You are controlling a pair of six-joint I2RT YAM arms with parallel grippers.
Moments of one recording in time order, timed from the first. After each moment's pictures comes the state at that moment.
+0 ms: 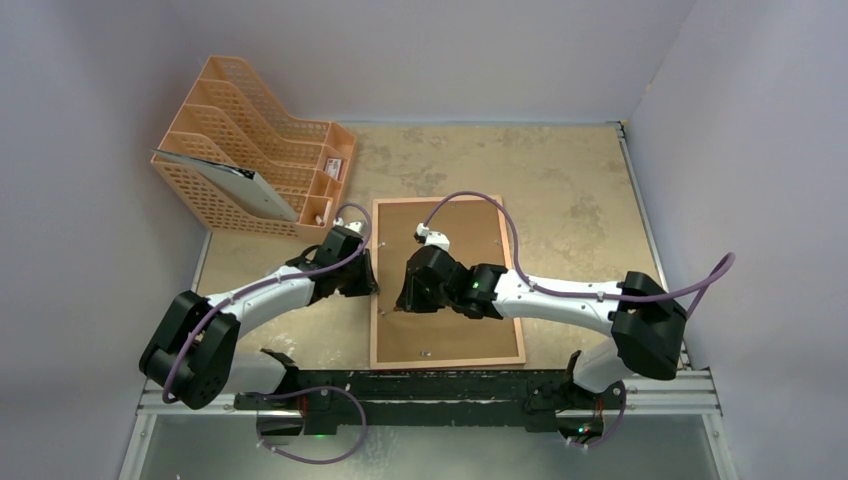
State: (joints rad) left arm -0.52 1.32 0.59 -0.23 0.07 -0.59; right arm 1.11 1.50 0.97 -0.30 0.14 0.97
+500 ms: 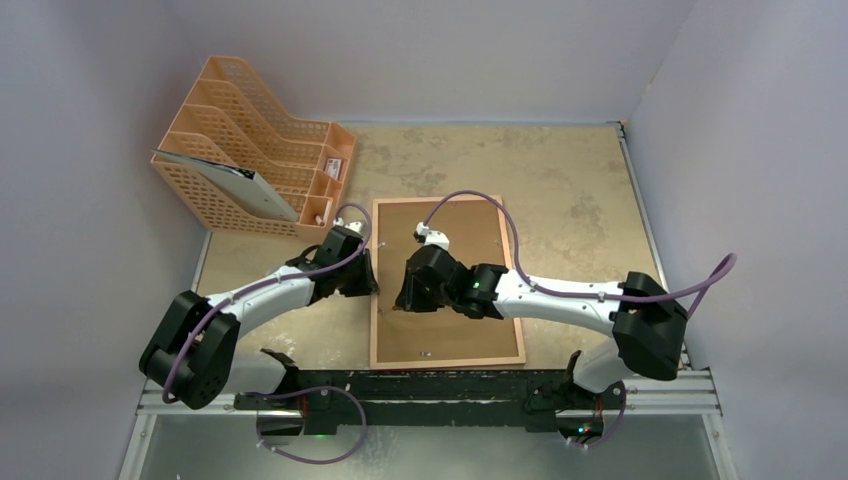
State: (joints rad) left arm -0.52 1.32 0.59 -0.23 0.07 -0.59; right arm 1.11 1.50 0.98 -0.29 0.14 0.96
